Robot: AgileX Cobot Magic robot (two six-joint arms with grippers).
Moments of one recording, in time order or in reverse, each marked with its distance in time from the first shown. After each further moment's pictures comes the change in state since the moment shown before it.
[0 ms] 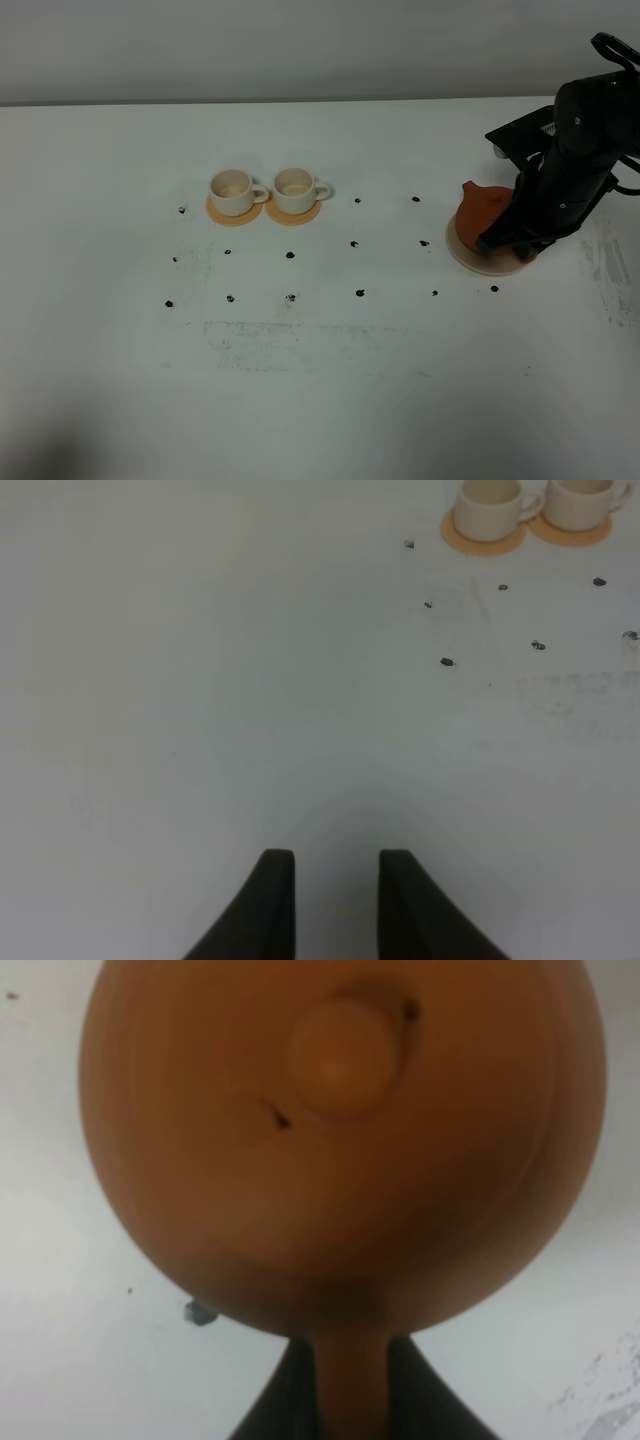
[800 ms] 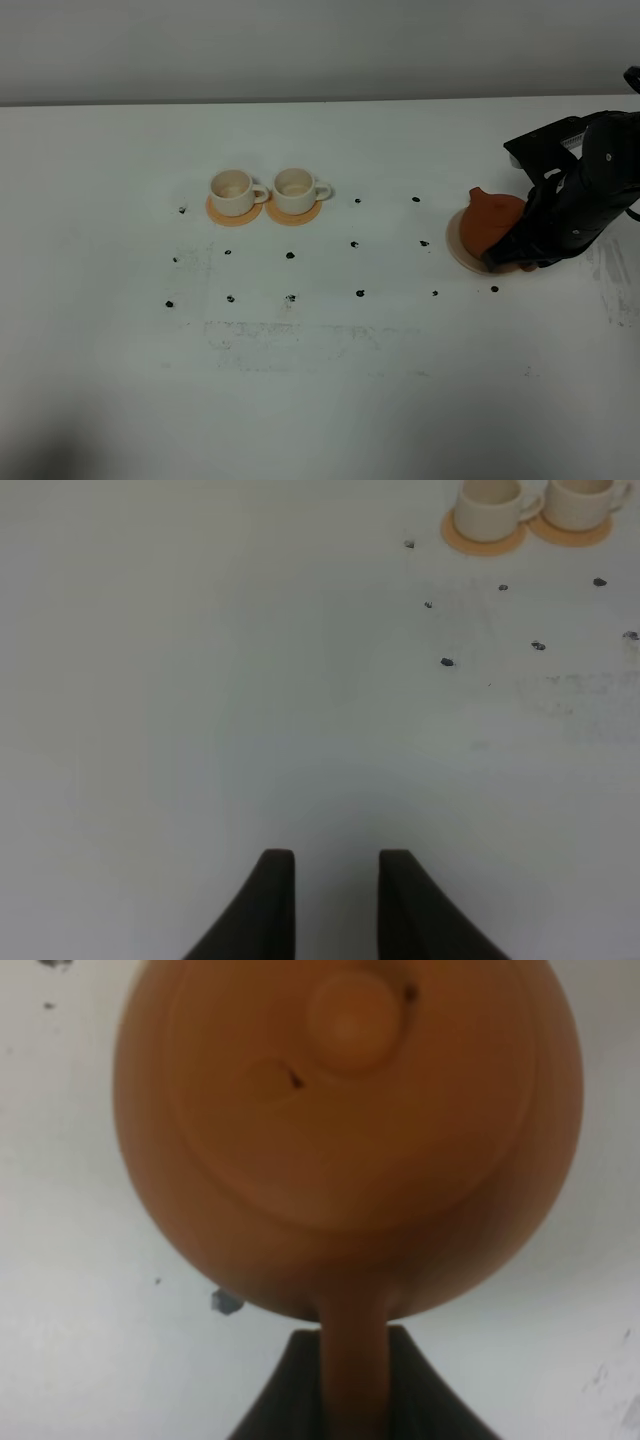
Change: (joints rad) left arm 0.000 0.000 0.000 0.000 0.000 0.000; right arm -0.015 -0.123 0.213 0.051 -0.215 0.000
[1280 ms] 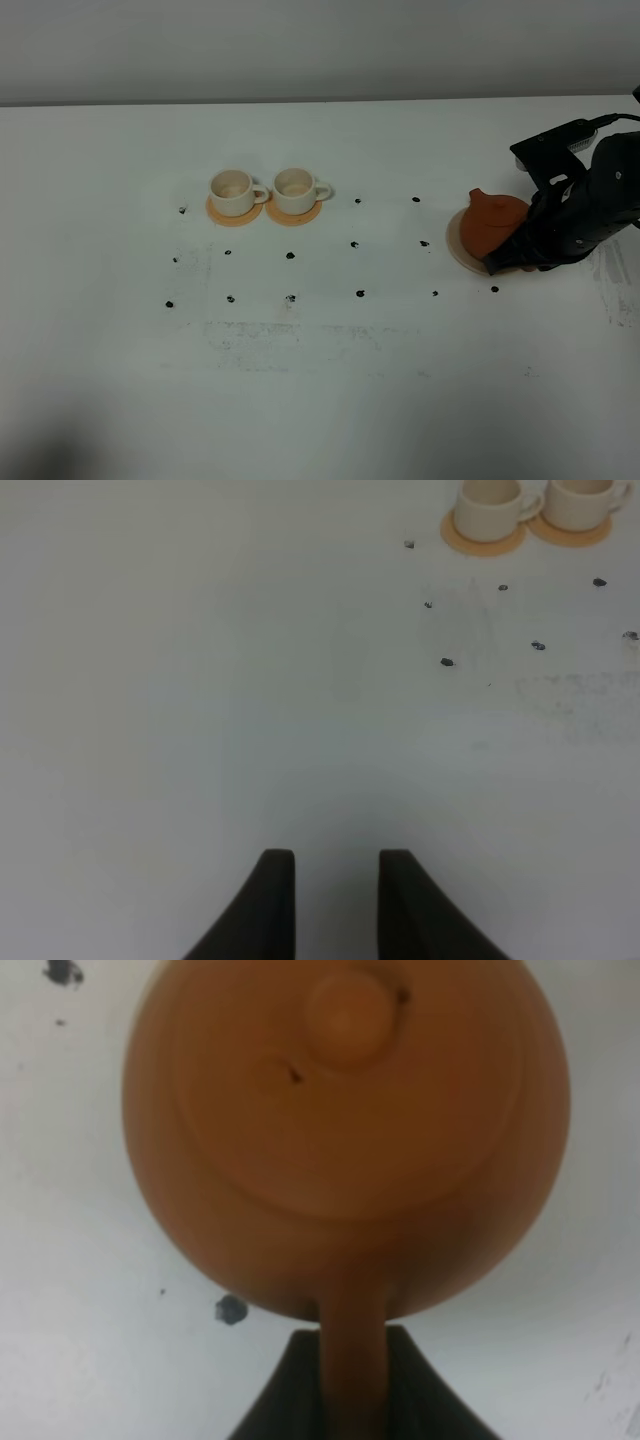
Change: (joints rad) left arm 0.000 0.000 0.000 0.000 0.000 0.000; right arm 0.000 -0.037 0.073 0.018 -0.112 0.000
